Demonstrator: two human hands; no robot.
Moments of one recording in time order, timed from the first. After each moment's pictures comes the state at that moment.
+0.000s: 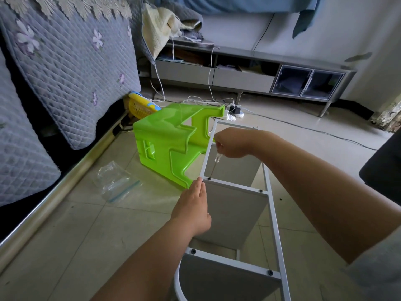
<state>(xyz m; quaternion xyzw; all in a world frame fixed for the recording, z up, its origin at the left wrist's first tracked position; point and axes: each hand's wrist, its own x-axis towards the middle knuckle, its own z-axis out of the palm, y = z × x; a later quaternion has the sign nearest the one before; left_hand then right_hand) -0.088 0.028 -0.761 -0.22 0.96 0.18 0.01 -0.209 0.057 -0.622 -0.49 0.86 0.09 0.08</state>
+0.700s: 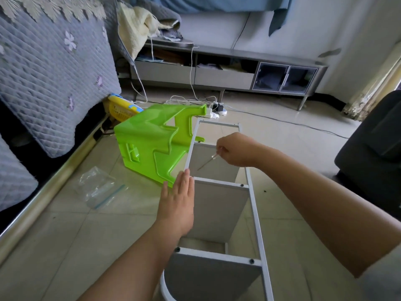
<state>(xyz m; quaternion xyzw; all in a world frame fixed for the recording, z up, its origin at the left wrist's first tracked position) -0.088 0.035 -0.762 -0.20 0.98 -0.01 -0.04 -0.222 0.112 -0.634 -0.49 0.87 0.03 0.00</state>
